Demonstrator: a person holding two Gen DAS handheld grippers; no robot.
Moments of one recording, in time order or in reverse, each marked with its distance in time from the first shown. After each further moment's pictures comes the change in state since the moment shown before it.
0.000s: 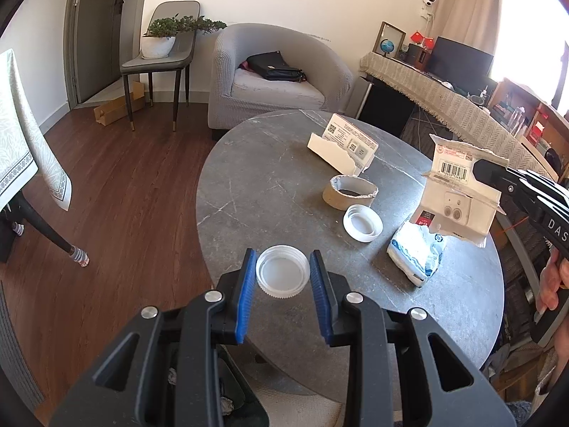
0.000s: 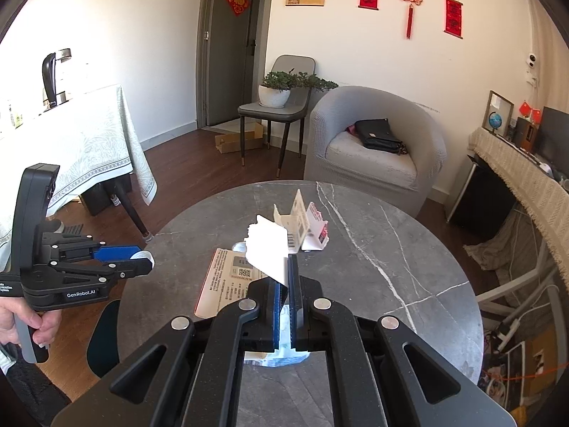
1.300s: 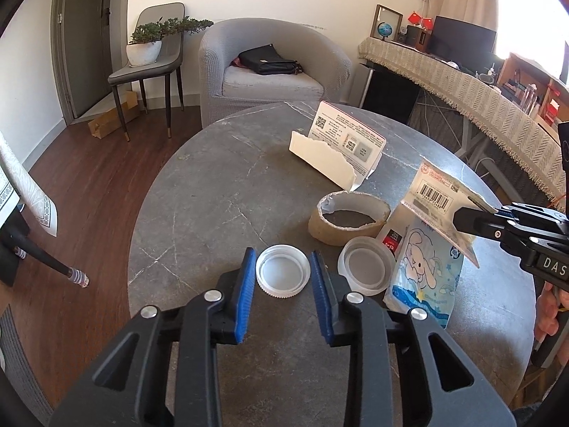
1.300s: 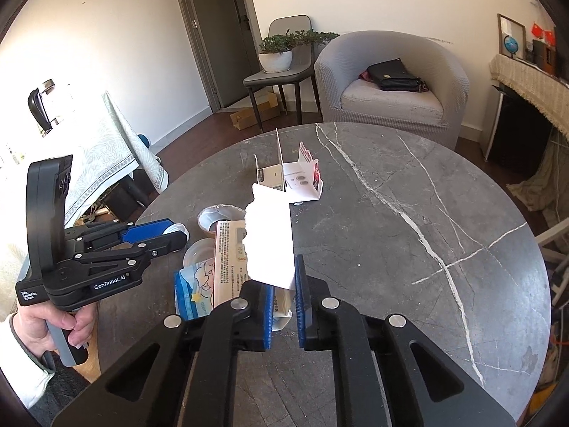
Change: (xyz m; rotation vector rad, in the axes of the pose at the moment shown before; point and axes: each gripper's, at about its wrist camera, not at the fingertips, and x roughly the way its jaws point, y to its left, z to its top) left arm 0.076 -0.033 0.027 0.082 0.020 0.051; right arm 0.060 -0.059 -0.030 0.166 0.138 0.153
